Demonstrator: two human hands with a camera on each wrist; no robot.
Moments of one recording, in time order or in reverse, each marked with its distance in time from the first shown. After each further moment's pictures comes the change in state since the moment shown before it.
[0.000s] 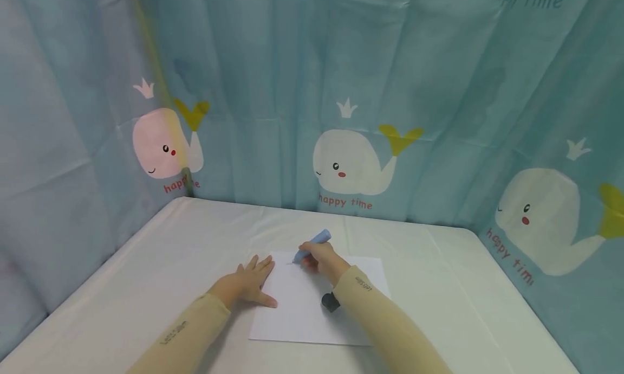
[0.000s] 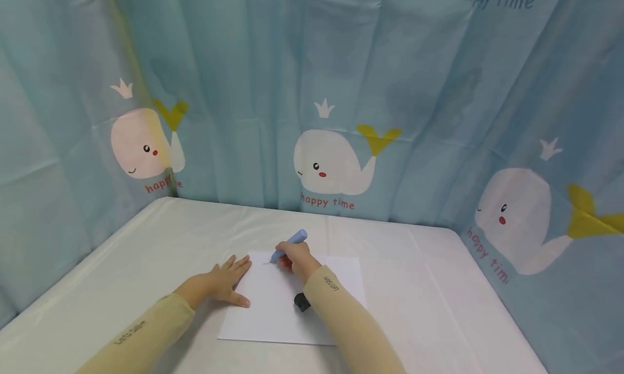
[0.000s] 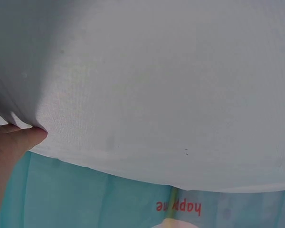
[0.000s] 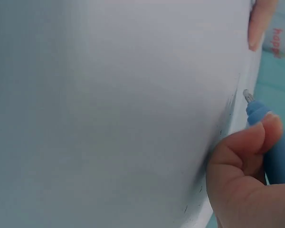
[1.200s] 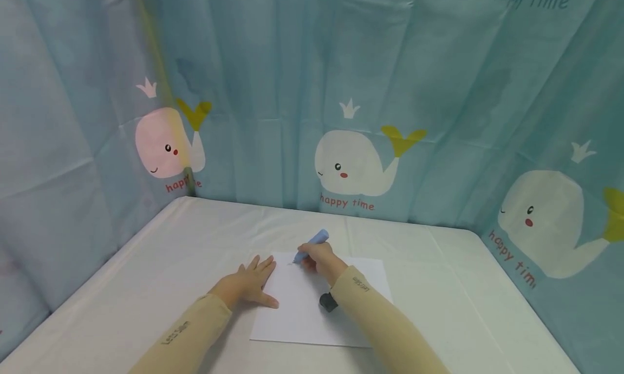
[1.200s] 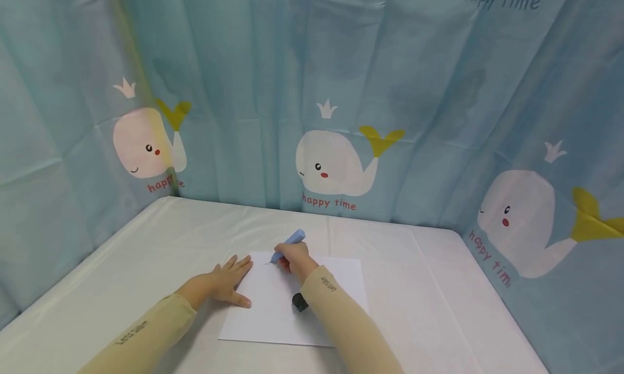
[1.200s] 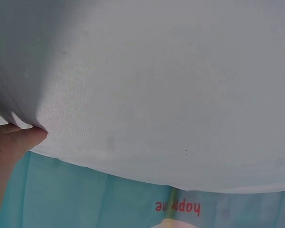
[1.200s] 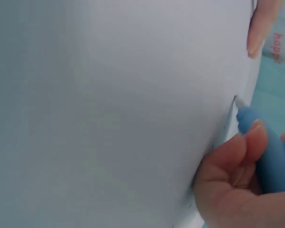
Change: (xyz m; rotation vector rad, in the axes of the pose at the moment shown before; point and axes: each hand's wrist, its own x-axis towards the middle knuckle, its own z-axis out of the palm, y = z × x) left_hand -0.001 0.001 -0.002 -0.005 -0.003 -0.016; right_hand -0.004 -0.004 0.009 -0.077 0.066 -0.003
